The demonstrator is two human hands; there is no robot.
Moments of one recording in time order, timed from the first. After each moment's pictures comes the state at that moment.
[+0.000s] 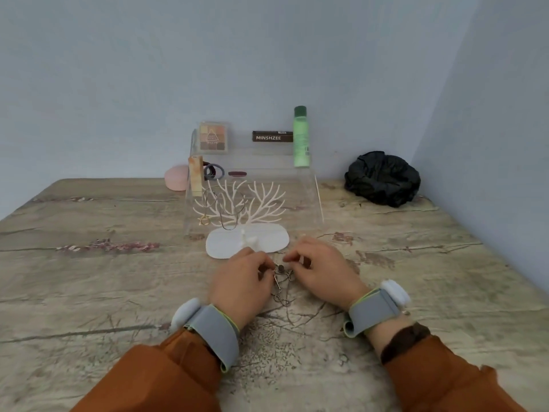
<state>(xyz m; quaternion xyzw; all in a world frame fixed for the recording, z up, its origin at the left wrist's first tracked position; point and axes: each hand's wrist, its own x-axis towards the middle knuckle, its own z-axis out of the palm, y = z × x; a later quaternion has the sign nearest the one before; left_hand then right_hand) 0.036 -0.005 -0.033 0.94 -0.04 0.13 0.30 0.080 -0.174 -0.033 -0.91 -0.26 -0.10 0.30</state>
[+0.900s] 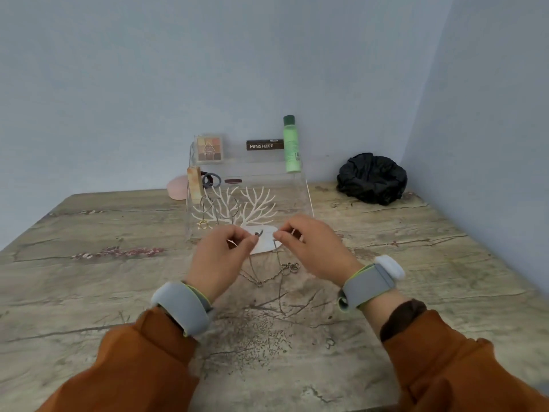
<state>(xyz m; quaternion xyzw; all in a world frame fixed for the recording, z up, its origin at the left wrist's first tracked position) 0.023 0.008 0.020 0.87 -0.01 0.17 0.46 0.061 -0.171 0.020 -0.90 -0.25 -0.10 0.35</state>
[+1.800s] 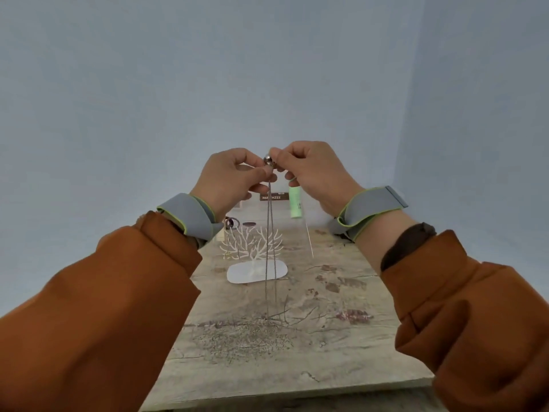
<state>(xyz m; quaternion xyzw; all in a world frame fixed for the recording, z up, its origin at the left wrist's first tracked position) -0.057 0.000 0.216 0.78 -0.12 0.22 0.58 -0.024 -0.149 0.225 -0.77 -0.25 -0.19 0.55</state>
